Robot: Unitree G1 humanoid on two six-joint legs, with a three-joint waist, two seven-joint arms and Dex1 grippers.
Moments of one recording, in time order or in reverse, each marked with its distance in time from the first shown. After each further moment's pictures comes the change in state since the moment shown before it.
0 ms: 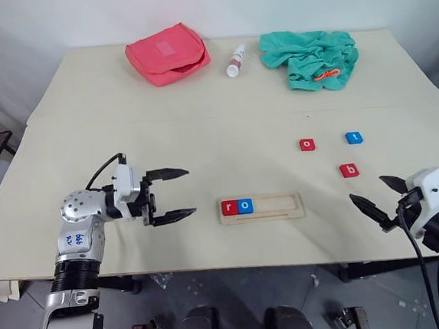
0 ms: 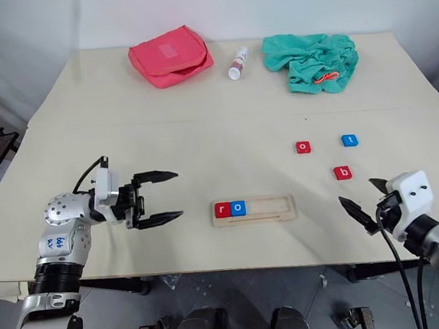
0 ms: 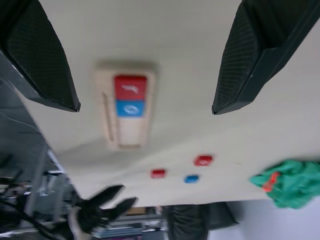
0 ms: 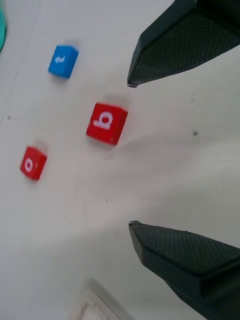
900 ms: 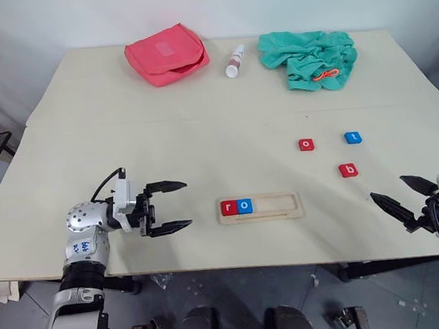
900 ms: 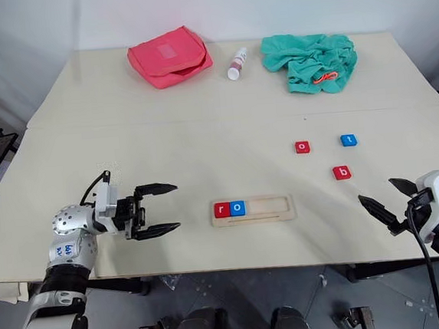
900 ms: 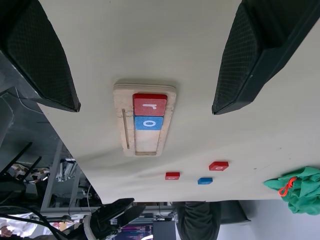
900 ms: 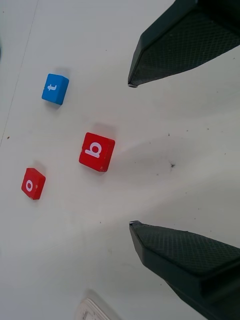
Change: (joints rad) left arm -0.018 -0.031 0.000 0.155 -0.034 -0.099 -0.062; right arm -0.008 -0.042 -0.088 0.113 0.026 -0.019 0.129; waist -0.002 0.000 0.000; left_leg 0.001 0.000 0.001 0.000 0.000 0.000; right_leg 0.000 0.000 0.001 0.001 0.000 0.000
